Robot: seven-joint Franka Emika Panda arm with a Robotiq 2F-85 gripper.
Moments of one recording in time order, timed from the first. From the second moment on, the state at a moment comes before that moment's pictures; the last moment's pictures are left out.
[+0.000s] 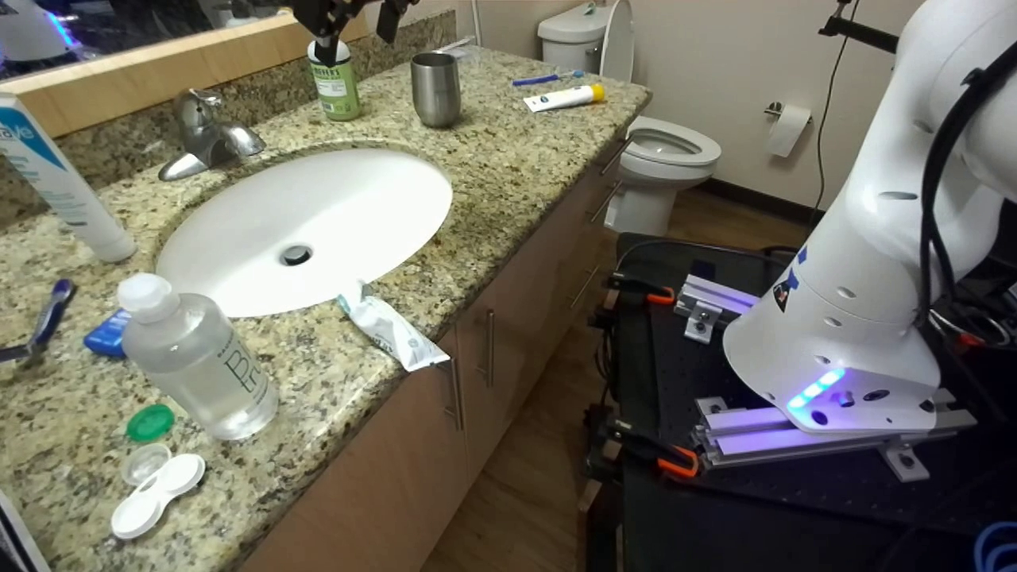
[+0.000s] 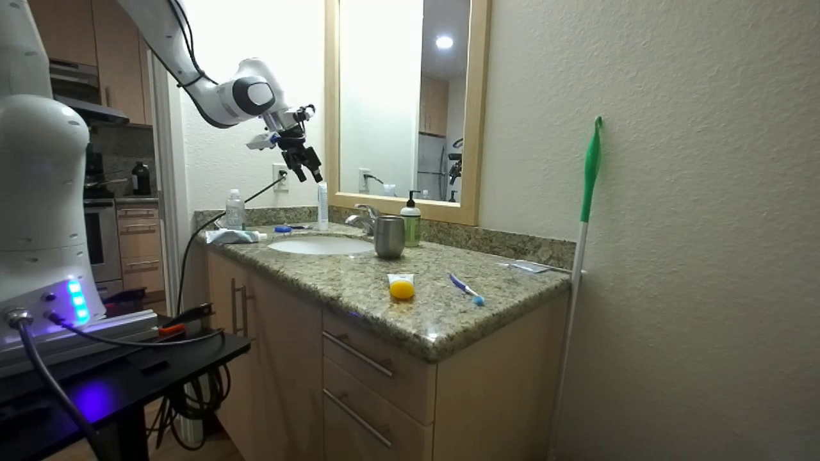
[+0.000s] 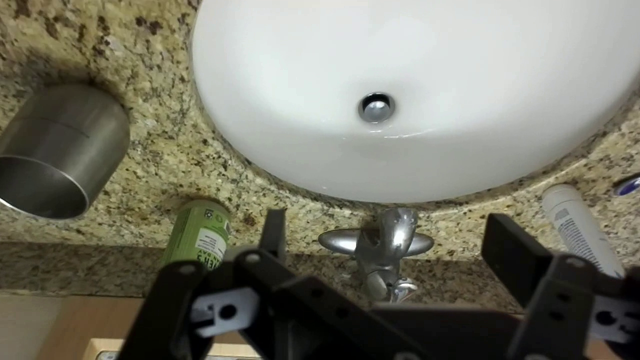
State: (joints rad) arm -0.14 -0.18 -0.10 -2.49 -0.25 2.80 0.28
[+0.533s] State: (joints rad) arm -0.17 0.09 -0.06 -2.22 -0.37 2.83 0.46
